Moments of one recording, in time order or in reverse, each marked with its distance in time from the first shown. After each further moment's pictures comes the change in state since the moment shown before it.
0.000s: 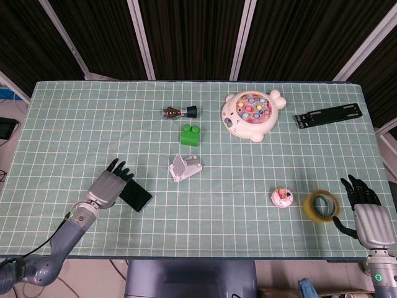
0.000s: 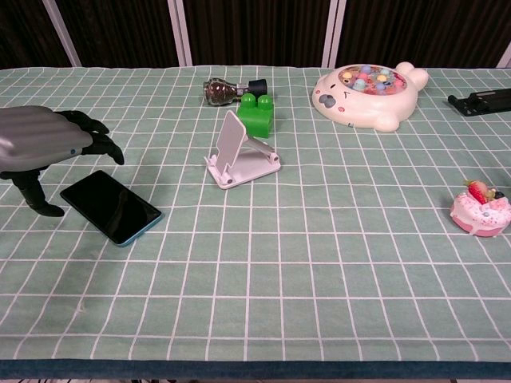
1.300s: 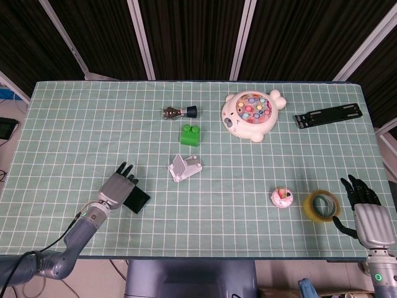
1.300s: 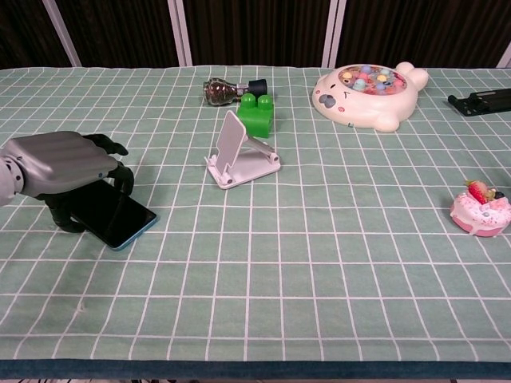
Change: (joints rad) left arm -0.115 -0.106 0.106 0.097 -0.124 0.030 0.016; right arm 0.001 -0.001 0.000 -0.001 0.003 -0.001 0.001
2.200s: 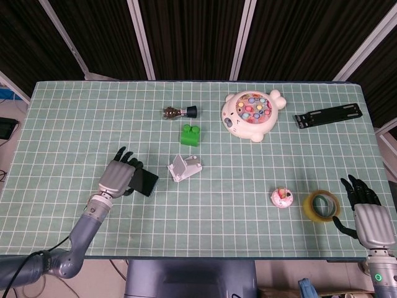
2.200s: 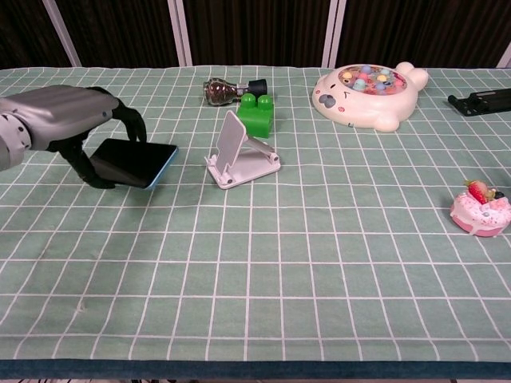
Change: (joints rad) left arm 0.042 -0.056 -0.139 -0.024 0.051 0.177 -0.259; right arm 0.000 0.001 0.000 -0.002 0.000 0.001 -0.003
